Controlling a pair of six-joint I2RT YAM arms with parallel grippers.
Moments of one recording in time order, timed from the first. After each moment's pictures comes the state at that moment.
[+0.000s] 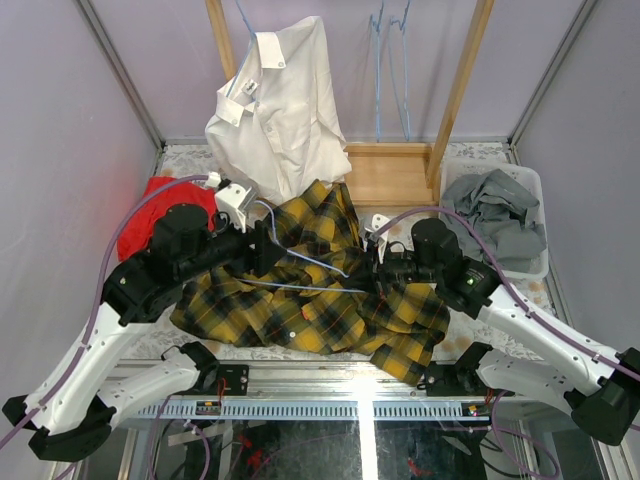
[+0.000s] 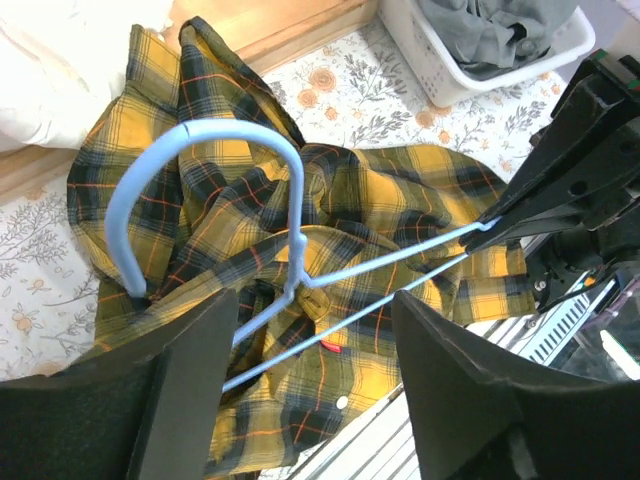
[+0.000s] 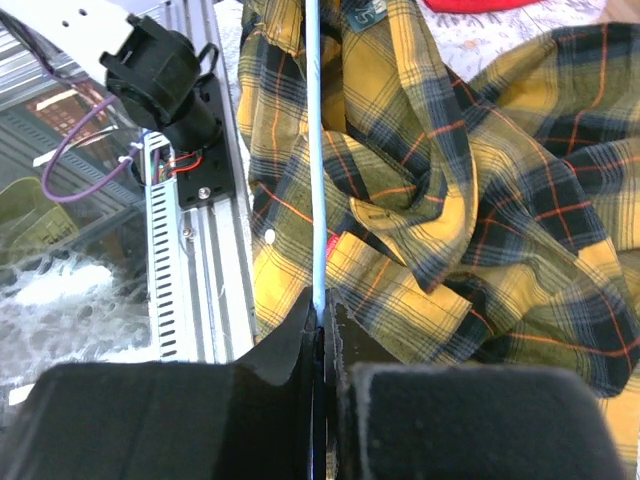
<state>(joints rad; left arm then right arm) -0.67 0.86 1.24 -0.79 0.14 -0.20 0.78 0.96 0.82 -0.21 -0.62 0.03</state>
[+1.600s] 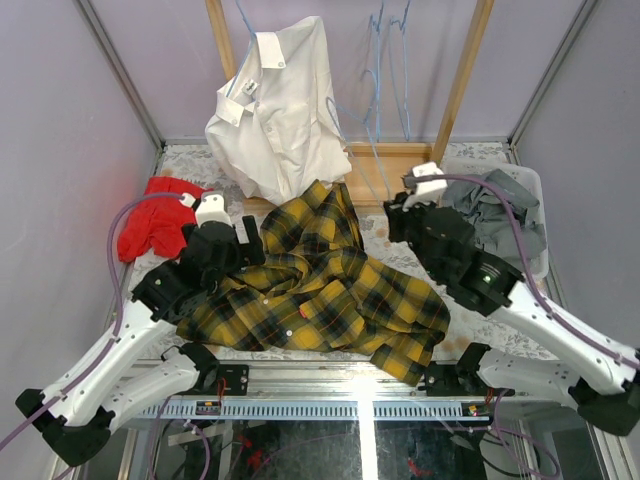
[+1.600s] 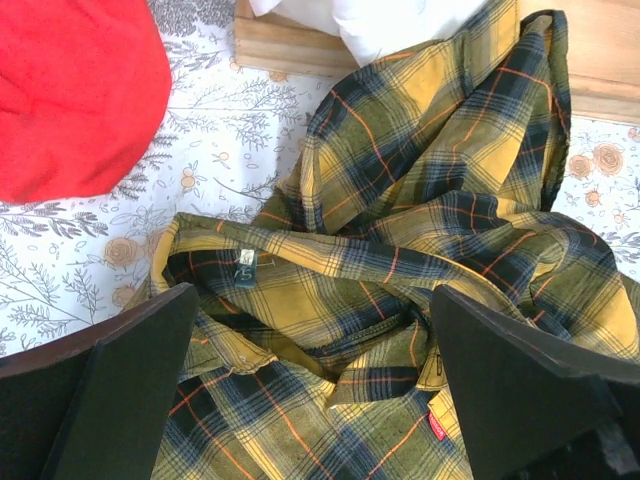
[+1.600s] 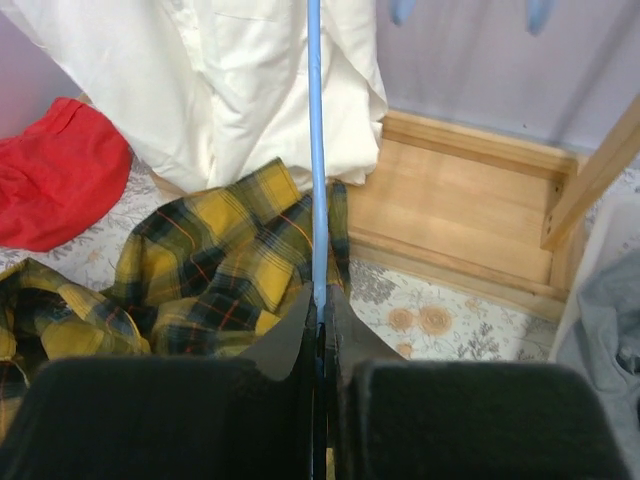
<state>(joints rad) -0.65 0.82 0.96 -0.74 -0.49 -0.53 0.87 0.93 1.01 -0.24 0.48 0.15</state>
